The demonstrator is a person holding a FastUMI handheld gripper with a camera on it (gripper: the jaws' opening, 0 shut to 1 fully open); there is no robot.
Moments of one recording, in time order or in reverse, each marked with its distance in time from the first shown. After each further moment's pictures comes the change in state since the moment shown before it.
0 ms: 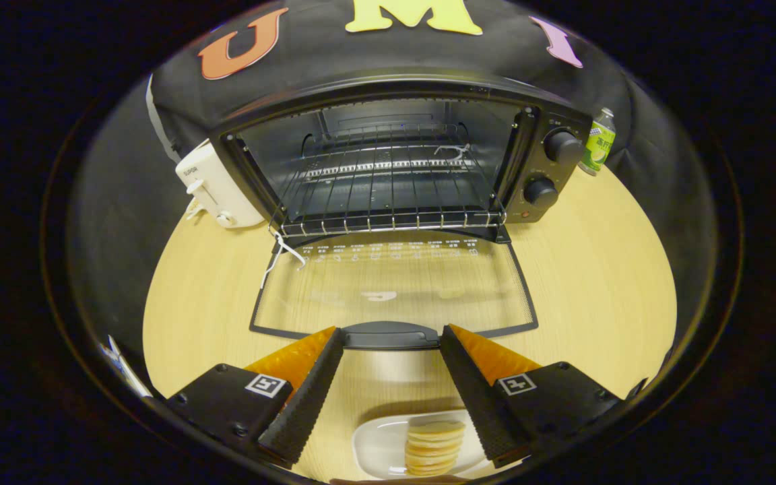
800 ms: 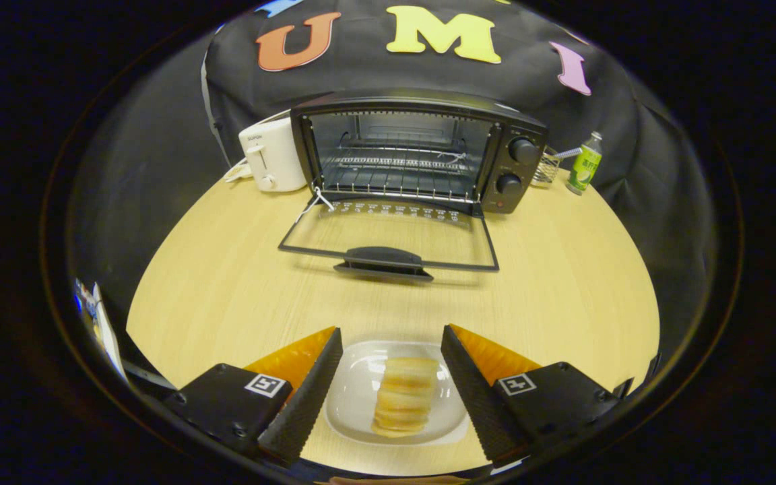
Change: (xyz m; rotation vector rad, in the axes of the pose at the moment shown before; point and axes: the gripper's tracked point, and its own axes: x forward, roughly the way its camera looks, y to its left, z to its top) arm -0.070 -0.022 -0.085 -0.113 -0.082 0.025
